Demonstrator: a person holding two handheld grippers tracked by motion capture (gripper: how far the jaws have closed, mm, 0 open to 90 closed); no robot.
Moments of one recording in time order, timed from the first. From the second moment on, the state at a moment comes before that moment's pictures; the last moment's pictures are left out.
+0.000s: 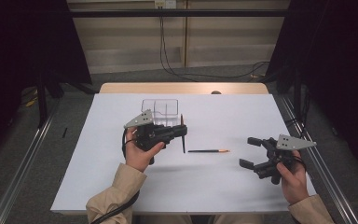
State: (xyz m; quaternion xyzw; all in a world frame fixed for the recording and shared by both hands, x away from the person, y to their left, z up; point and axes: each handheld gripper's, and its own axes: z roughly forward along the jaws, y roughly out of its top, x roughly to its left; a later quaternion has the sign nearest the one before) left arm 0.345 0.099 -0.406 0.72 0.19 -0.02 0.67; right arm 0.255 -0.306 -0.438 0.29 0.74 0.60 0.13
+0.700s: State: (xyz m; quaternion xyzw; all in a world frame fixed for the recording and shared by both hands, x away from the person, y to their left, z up) left arm 0.359 0.105 -0.398 0.72 0.20 0.01 0.67; right arm 0.255 -0.309 -0.439 0.29 0.74 0.59 0.12
